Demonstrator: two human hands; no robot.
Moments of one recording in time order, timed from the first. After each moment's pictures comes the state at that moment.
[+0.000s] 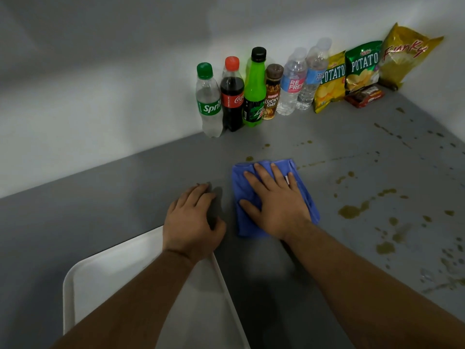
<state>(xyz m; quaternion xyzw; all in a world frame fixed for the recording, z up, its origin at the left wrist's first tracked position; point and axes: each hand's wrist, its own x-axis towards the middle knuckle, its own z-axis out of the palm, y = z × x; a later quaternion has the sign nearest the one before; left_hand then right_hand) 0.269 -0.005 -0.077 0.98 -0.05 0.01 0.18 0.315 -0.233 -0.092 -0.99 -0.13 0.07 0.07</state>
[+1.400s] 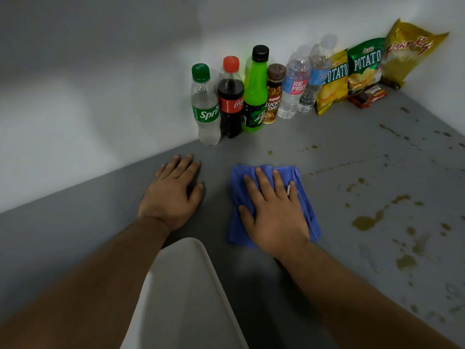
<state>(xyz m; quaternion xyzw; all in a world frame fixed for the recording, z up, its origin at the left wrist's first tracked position) 0.380 0.047 -0.082 0.98 -0.13 -0.03 0.15 0.318 -0.198 -0.094 -0.99 -0.06 0.05 0.07</state>
